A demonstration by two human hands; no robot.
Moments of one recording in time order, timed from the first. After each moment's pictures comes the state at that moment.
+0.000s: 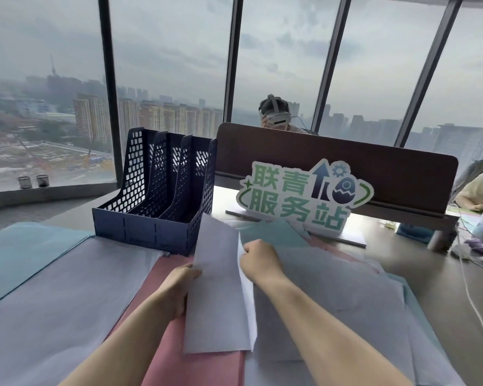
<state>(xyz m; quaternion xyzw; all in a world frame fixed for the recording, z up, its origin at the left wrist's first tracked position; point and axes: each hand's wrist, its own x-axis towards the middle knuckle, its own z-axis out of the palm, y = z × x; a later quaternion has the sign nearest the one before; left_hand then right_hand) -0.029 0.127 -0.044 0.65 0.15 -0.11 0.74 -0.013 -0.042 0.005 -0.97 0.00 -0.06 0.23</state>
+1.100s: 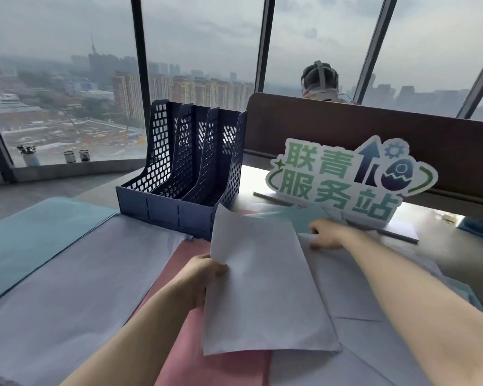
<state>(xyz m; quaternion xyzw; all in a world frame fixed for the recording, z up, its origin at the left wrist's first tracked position) -0.013 0.132 -0.052 0.64 0.18 -0.14 0.74 0.125 -0.152 -0.017 -0.99 -0.05 0.11 0.01</state>
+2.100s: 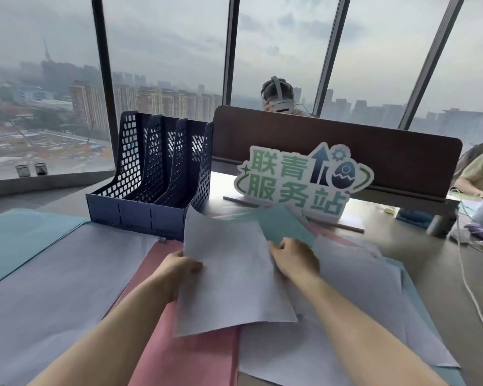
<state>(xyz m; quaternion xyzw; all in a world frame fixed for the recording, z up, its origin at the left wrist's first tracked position) -0.021 0.132 -0.054 0.66 0.15 -0.11 0.73 0.001 -0.120 -0.040 -0.97 0.12 -0.08 0.22</state>
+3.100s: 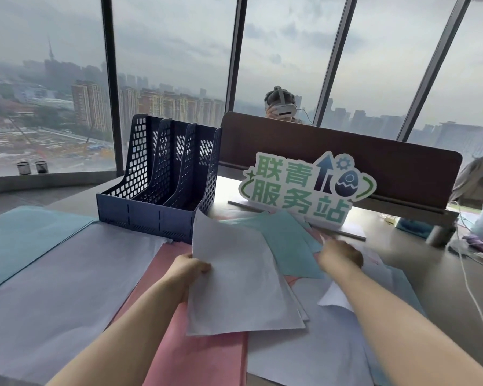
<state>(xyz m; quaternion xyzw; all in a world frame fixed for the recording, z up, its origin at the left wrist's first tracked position) -0.018 0.131 -0.057 0.67 0.16 -0.11 0.72 0.008 -0.175 -0.006 -0.96 0.27 -0.04 0.04</state>
